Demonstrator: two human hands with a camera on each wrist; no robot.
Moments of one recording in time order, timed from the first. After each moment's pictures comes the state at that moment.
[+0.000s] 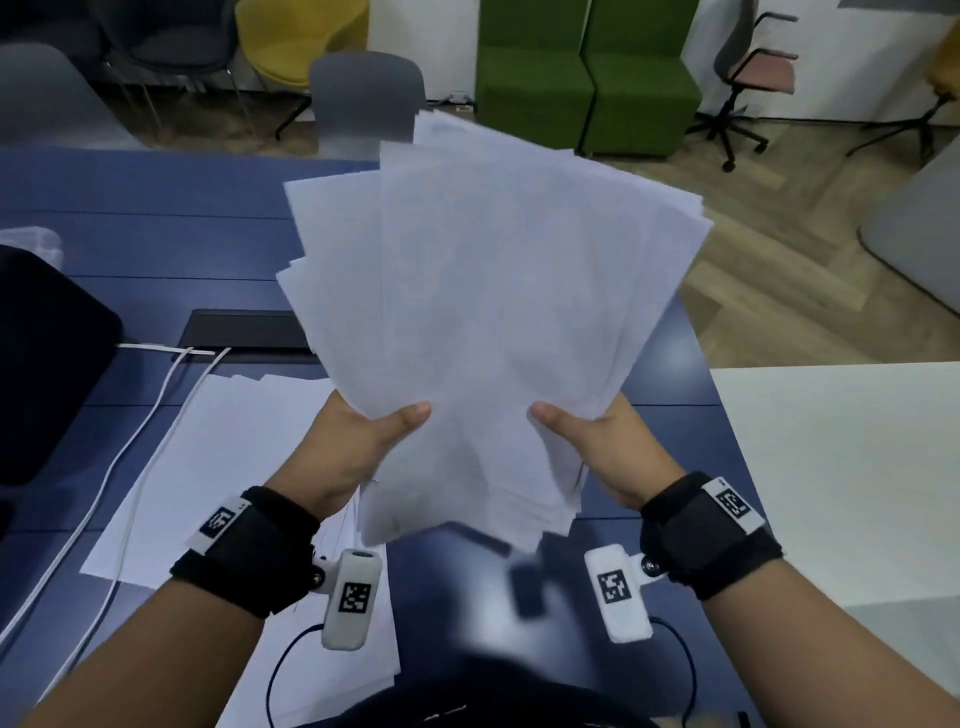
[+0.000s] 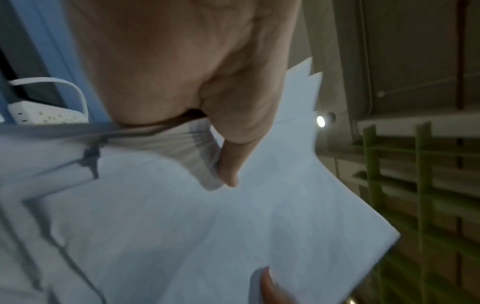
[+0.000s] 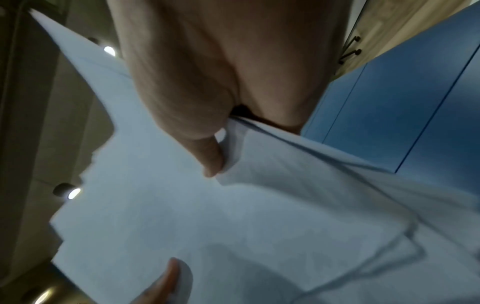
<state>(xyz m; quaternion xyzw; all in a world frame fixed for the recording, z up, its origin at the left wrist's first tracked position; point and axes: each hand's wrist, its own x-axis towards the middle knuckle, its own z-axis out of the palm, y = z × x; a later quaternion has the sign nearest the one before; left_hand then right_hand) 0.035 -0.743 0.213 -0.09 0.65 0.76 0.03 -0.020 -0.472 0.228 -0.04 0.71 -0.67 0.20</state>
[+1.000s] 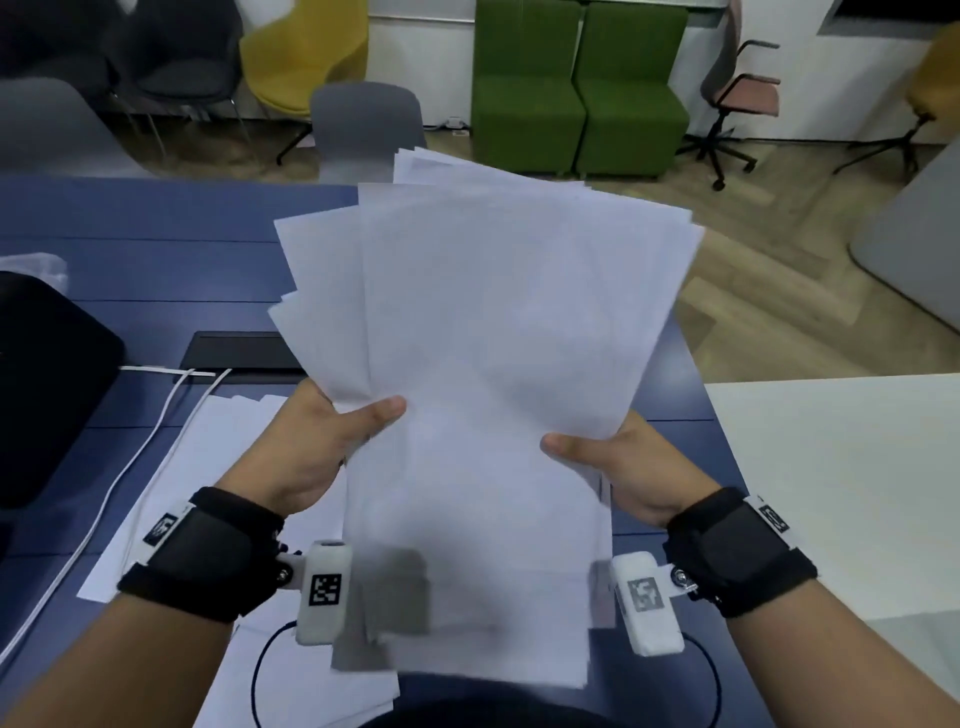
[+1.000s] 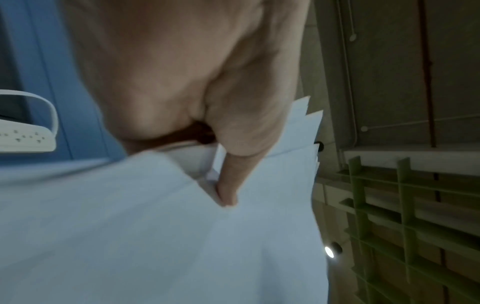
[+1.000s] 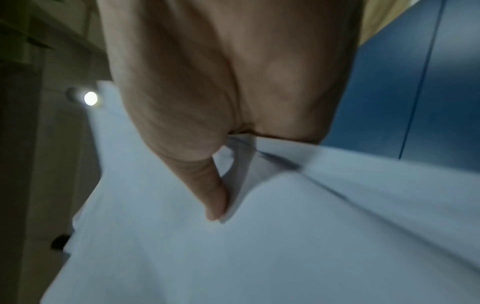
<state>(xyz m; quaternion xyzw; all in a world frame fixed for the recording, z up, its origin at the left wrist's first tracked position) 0.031 -0.762 0.253 -0.08 0.64 0.77 0.04 -0.019 -0.452 0.247 -0.07 0.65 -0.70 0.29</state>
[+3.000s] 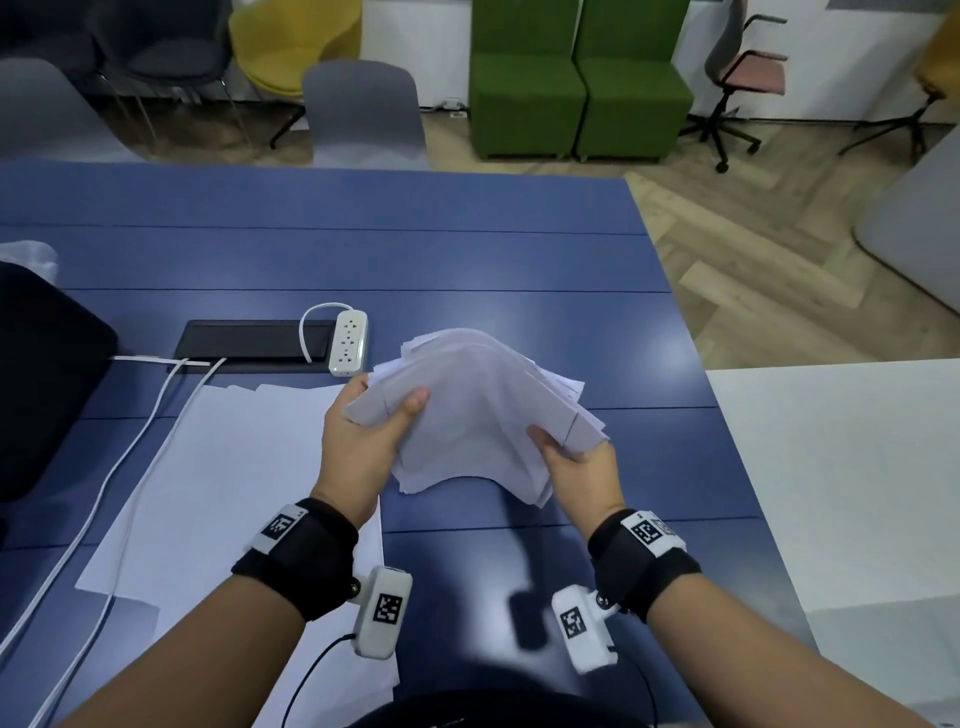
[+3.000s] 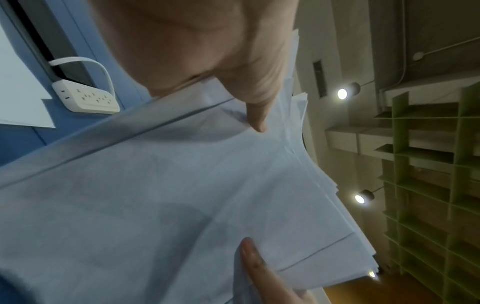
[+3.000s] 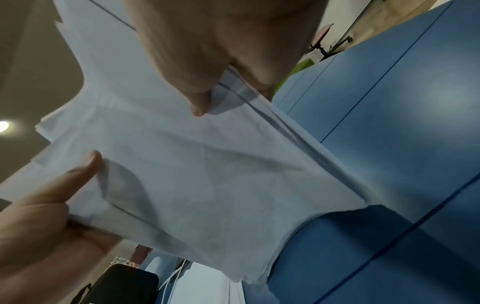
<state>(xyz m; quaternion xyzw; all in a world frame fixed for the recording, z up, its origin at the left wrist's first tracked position) 0.022 -0.719 0.183 -0.19 0.65 0.73 -0.13 -0.014 -0.484 0.141 0.06 0.77 -0.64 0.02</state>
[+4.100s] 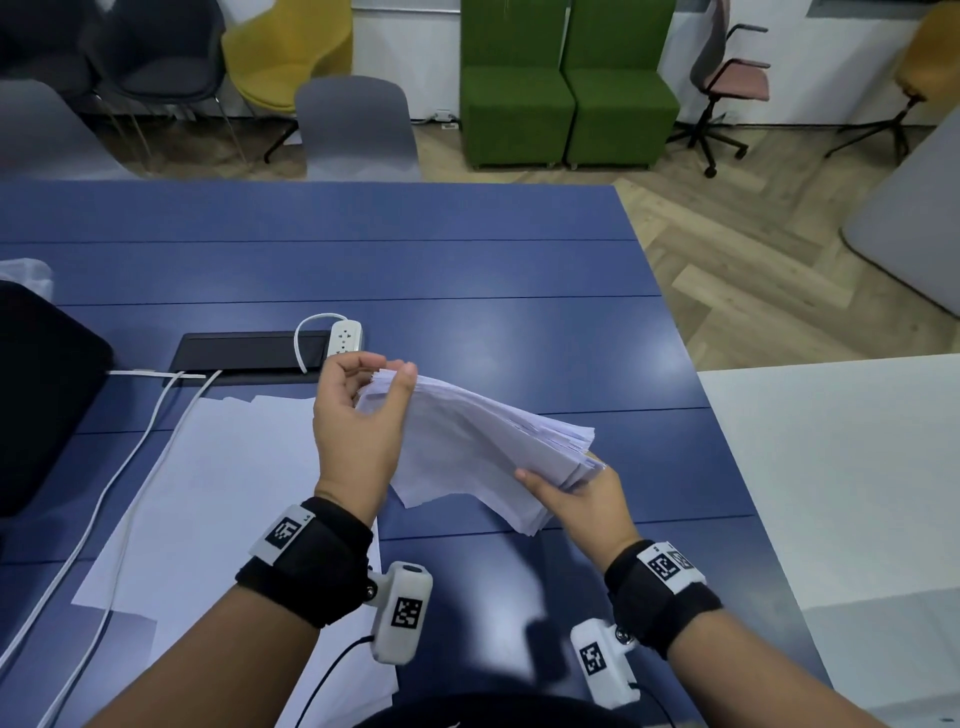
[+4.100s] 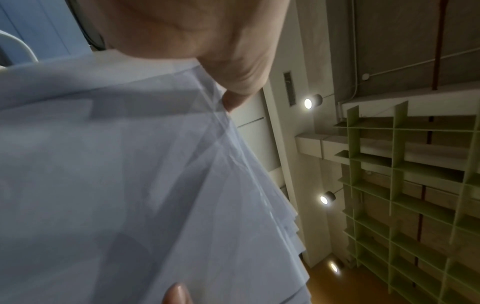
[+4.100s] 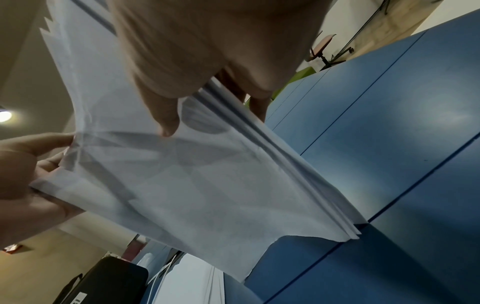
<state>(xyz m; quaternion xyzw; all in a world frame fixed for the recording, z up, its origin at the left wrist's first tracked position) 0.011 -0.700 0.211 -0.22 0.69 0.65 -0.24 0.012 -0.457 0.128 0.01 0.75 -0.66 0.08</state>
